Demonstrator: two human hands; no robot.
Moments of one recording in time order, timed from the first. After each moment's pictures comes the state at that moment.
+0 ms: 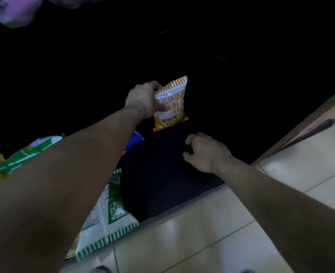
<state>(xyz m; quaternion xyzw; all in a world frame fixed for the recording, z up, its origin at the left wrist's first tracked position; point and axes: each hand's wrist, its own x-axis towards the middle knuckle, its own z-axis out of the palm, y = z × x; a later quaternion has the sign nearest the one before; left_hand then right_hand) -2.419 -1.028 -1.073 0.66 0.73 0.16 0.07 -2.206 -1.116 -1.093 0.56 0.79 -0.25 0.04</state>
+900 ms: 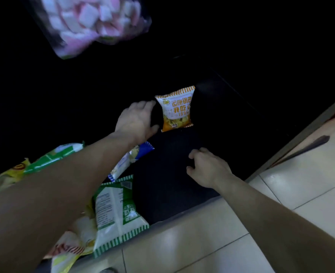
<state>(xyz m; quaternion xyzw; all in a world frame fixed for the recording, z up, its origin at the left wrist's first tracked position) -2.449 -1.102 -1.022 0.71 0.70 0.06 -0.02 -2.218 -1.146 -1.069 0.57 0.78 -0.24 0.05</state>
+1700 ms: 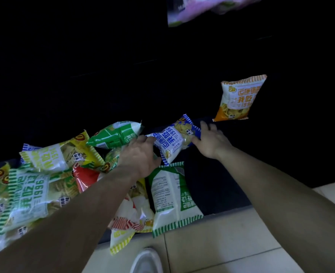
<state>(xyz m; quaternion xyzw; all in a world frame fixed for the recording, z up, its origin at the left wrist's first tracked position) -2.575 -1.245 -1.082 0.59 0.80 -0.01 0.11 -2.381 -1.109 -1.119 0.55 0.79 -0.27 0.04</state>
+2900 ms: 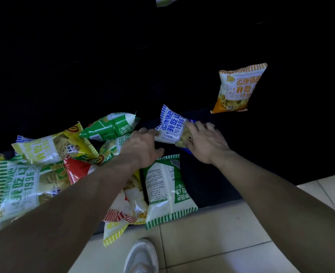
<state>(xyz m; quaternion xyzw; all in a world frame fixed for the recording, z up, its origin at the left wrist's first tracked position) -2.560 -1.230 -1.083 0.57 0.80 0.00 0.18 -2.370 -1.129 -1.138 0.42 0.90 -0.13 0.00</state>
